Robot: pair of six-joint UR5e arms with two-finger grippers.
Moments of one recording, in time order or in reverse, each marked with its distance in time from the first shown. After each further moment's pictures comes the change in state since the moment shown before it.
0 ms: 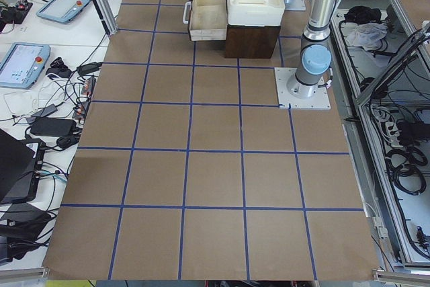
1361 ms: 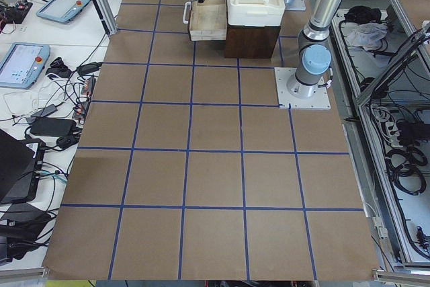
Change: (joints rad) left arm 0.070 0.124 -0.075 -0.064 -0.010 0.023; right arm 0.380 0.075 0.007 -0.023 0.050 0.553
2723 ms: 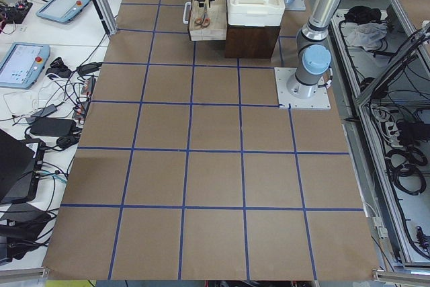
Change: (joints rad) left arm 0.040 0.011 -0.016 -0.017 0.004 0.015; right arm 0.073 0.044 0.029 -0.060 -0.002 0.114
